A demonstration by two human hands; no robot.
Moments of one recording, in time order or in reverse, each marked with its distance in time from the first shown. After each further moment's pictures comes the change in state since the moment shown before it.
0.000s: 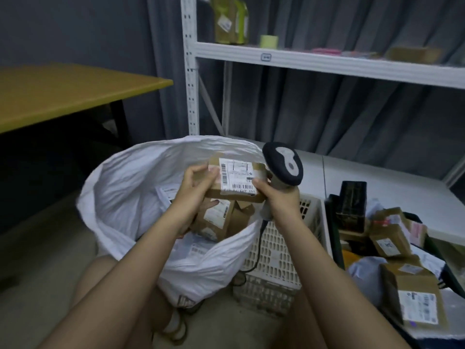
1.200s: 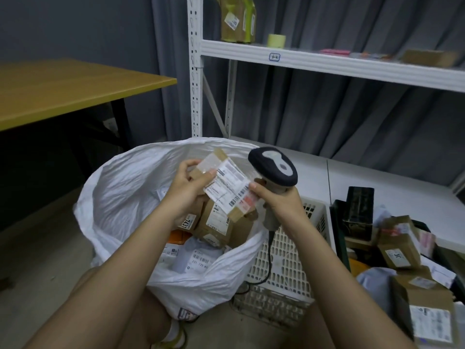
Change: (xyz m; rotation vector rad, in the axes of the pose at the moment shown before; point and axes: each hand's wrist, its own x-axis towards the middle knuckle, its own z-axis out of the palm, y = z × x) left_hand 0.029 0.012 -0.022 -0.082 0.017 0.000; right_hand 0.001 -0.016 0.015 -0.076 -0.265 -0.041
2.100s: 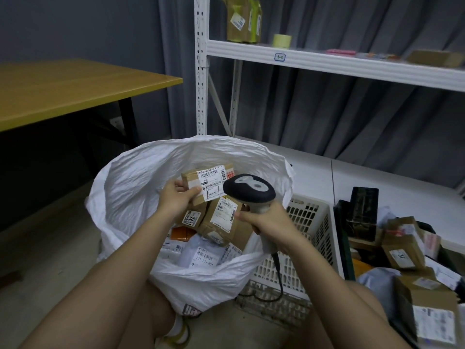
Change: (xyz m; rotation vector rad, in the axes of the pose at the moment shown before) left_hand 0.032 -0.046 -0.047 0.409 0.350 -0.107; right_hand -0.014 0.026 0.015 -0.365 -0.173 0.140
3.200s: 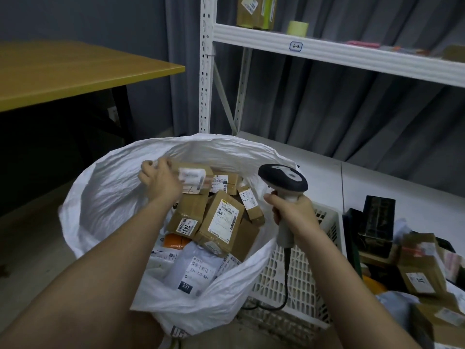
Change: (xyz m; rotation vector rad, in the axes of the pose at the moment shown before) left_hand 0.065 0.014 0.013 0.529 0.295 0.072; right_hand 0.064 0.013 -0.034 0.150 0.289 0.089
